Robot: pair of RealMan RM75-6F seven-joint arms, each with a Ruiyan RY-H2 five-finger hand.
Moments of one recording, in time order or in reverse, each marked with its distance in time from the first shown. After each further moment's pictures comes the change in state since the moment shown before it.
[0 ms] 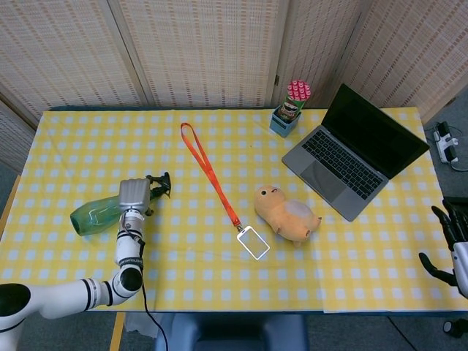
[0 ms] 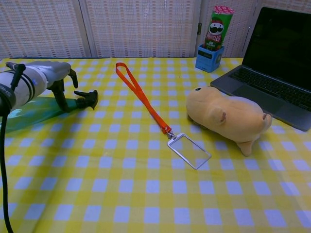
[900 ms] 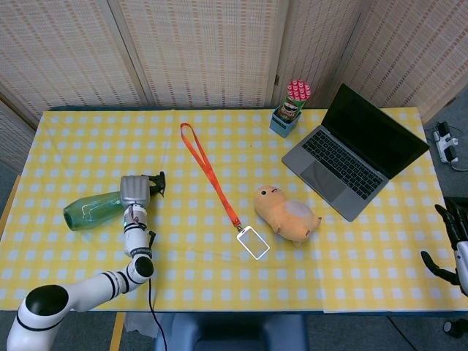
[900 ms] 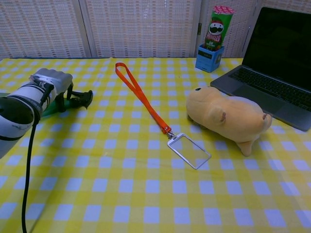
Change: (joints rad) left arm -0.038 -0.189 -0.003 0.400 -0.018 -0.112 0.145; right arm -0.005 -0.003 0.007 0.007 -0.007 0.019 0.010
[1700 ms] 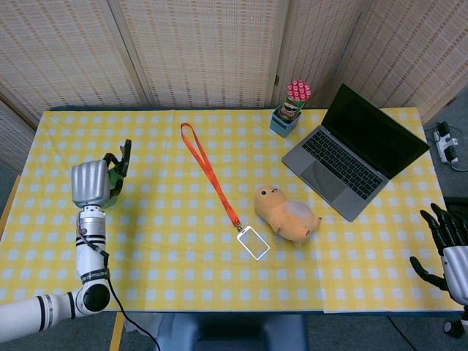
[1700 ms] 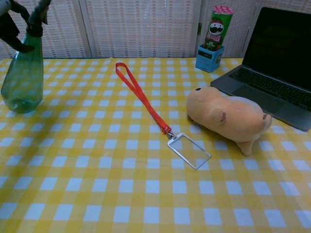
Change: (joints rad) left arm 0.256 0.461 -0.080 -0.766 0.373 0.394 -0.399; right arm -0.005 -0.022 -0.025 -0.018 -0.070 0.022 -0.047
